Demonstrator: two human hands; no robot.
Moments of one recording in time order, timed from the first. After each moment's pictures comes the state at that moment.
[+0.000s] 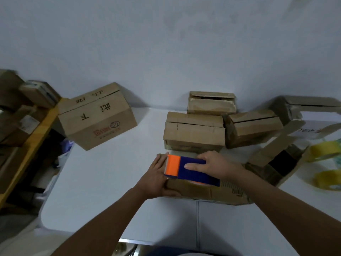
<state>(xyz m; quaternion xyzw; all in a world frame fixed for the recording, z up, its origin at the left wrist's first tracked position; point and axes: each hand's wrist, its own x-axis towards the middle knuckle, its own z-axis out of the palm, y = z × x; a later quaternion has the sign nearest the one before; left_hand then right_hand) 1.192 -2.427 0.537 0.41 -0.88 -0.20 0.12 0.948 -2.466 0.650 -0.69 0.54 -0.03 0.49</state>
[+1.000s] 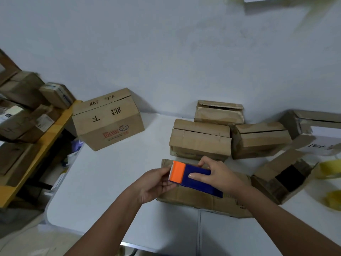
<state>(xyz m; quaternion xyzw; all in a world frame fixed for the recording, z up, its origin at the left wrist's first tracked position) 1.177 -2.420 0.621 0.53 -0.13 -0.78 0.31 0.948 -2.451 0.652 -0.69 0.54 -0.09 0.47</state>
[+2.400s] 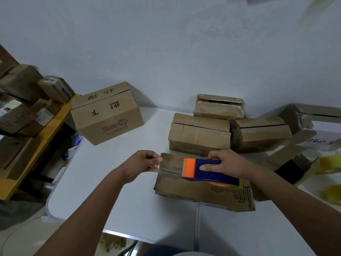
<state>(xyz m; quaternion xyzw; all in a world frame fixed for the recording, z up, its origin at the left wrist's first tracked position) 1.223 -2.443 0.625 0.60 -0.41 -0.64 0.26 0.913 -2.484 0.661 -0.73 0.52 0.05 0.44</state>
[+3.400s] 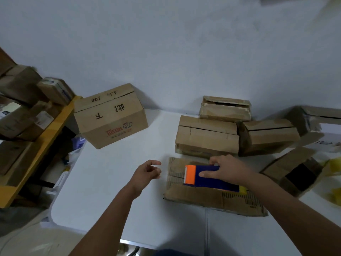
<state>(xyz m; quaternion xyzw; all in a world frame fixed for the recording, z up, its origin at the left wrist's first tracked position) 1.251 -2.427 0.547 0.63 -0.37 -0.59 0.34 0.955 -2.482 0.645 -0.74 0.57 0.10 0.34</state>
